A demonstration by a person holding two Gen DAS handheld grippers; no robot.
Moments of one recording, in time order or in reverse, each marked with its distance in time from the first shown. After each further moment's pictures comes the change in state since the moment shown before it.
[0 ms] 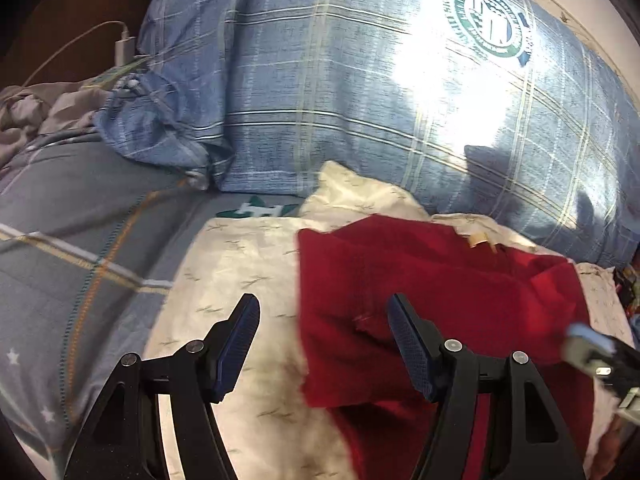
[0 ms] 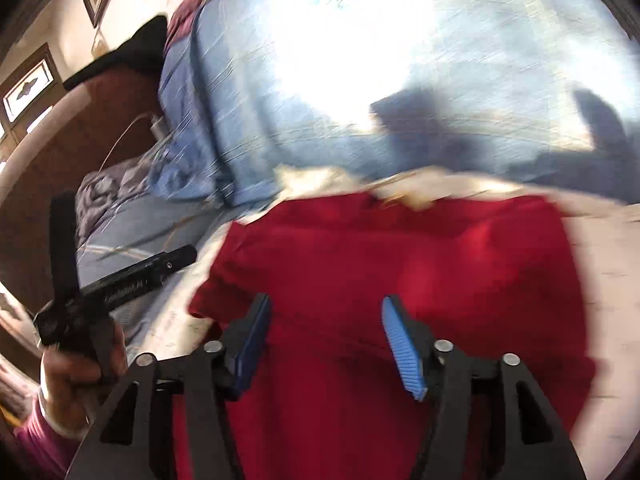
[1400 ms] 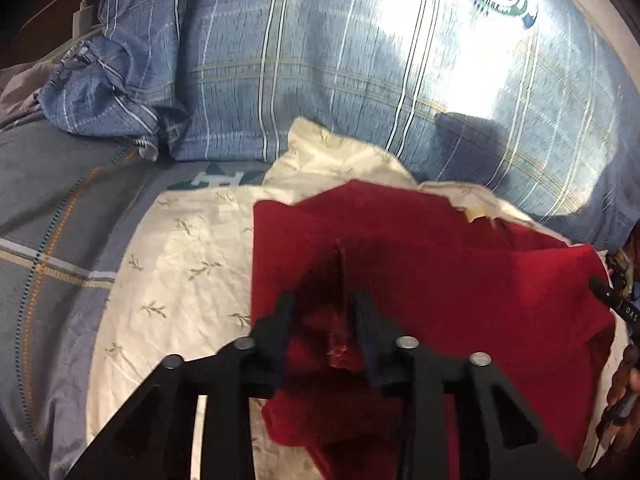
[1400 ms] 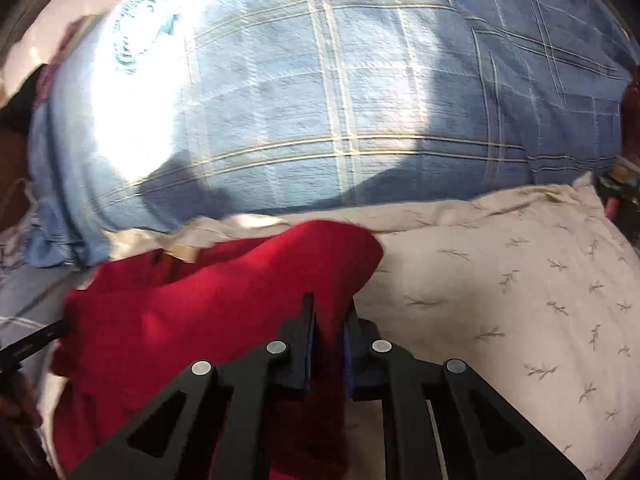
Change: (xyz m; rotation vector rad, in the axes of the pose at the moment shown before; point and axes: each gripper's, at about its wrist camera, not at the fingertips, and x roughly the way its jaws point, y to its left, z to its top) left arm 0.062 -0.002 0.003 0.006 0.133 -0.038; right arm -0.001 -0.132 0.007 0.187 -0.041 -0.386
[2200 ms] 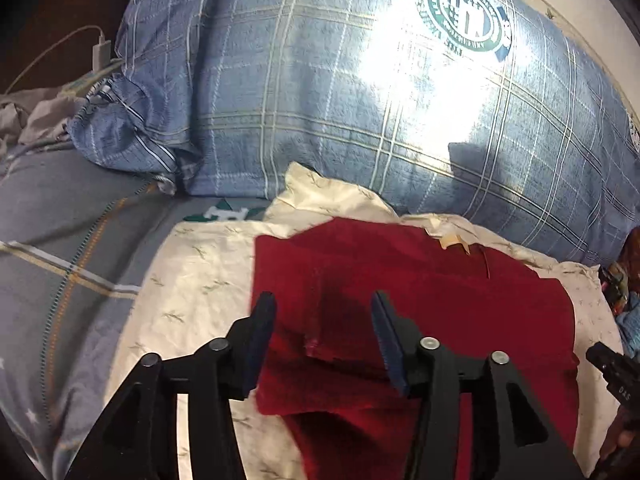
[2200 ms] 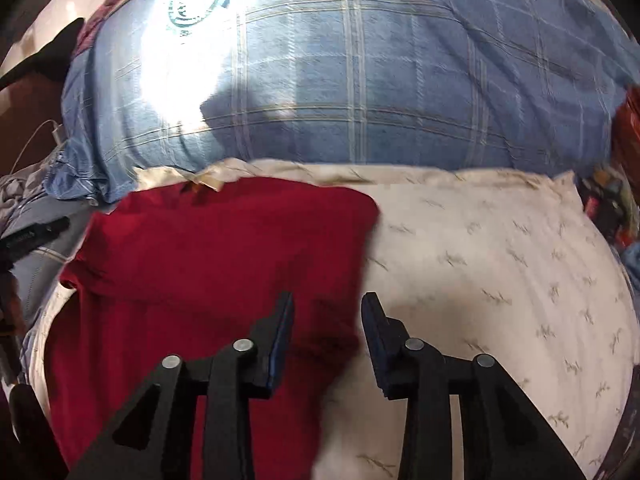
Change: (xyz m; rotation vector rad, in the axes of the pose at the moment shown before) left arm -0.055 -0.021 -0.012 0.004 -0.117 0.011; right arm -0.060 0.008 -0.045 -0.158 0.014 0.022
